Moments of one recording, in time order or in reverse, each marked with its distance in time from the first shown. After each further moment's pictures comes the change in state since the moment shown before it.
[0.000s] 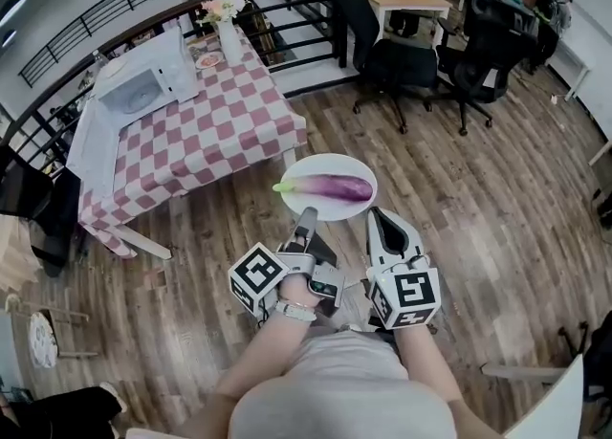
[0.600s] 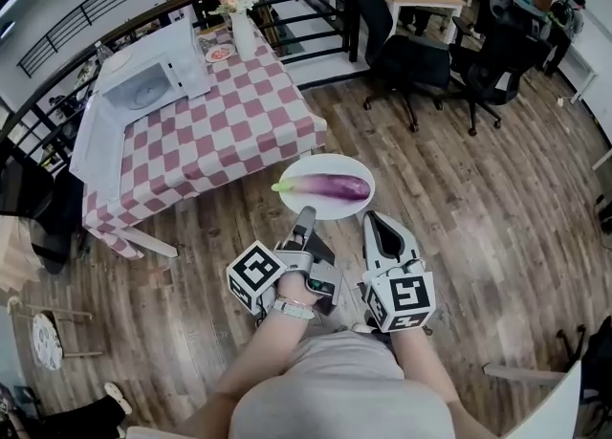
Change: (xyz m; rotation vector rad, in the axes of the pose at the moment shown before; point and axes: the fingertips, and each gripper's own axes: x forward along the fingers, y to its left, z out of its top) left arm 0.014 0.013 0.083 -0.036 -0.009 0.044; right arm 0.069 0.051 -0.003 0.002 0.045 0.020
